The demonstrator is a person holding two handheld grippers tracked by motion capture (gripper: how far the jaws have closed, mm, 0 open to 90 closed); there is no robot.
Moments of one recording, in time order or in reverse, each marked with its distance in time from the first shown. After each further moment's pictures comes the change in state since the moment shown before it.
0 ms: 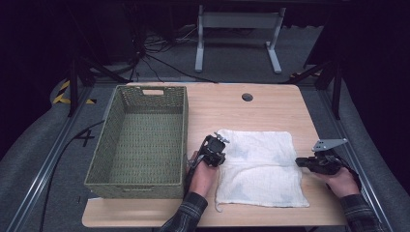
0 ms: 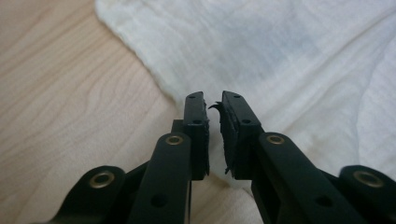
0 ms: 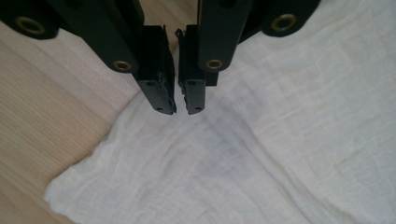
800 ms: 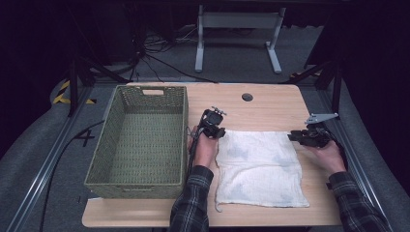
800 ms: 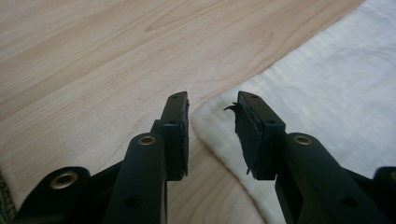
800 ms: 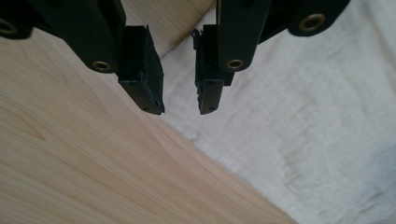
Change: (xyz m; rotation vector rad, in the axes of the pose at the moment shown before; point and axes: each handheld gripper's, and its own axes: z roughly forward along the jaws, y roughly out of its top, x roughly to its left) left arm 0.061 0.059 0.034 -0.023 0.075 -0.057; right arm -0.058 0.055 0.031 -0.079 -0.072 0.034
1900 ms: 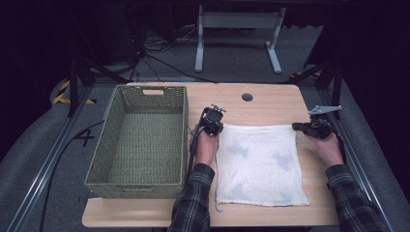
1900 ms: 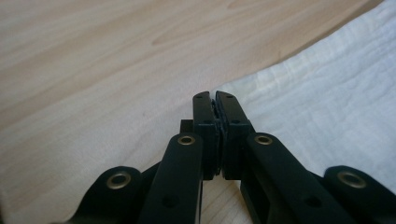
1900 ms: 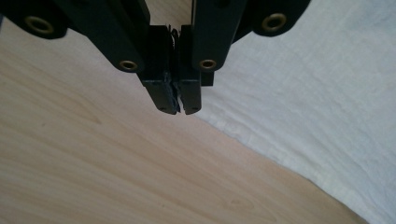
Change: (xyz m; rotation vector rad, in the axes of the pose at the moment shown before) left arm -0.001 0.009 -0.005 -0.063 -0.001 -0.016; right arm -0.032 0.009 0.003 -0.055 -0.051 0.075
